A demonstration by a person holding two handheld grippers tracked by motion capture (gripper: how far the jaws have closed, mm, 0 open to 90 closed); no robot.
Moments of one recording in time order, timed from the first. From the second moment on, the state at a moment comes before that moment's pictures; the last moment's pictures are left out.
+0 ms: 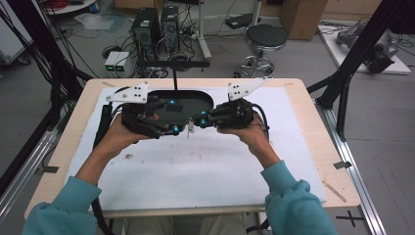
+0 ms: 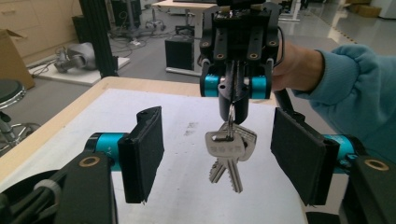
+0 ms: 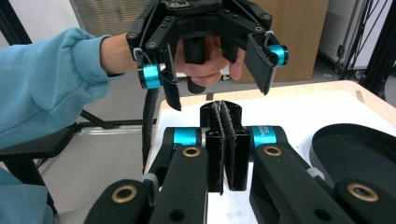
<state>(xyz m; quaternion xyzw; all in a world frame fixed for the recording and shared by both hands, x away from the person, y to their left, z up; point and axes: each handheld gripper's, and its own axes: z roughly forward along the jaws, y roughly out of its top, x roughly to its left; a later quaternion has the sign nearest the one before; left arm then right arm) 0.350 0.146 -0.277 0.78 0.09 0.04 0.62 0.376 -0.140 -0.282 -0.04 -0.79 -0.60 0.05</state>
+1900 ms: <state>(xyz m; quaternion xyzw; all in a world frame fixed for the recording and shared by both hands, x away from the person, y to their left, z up) 0.353 0.145 -0.279 0.81 0.09 0.00 0.59 0.381 -0.131 -0.290 -0.01 -0.79 -0.61 0.08</state>
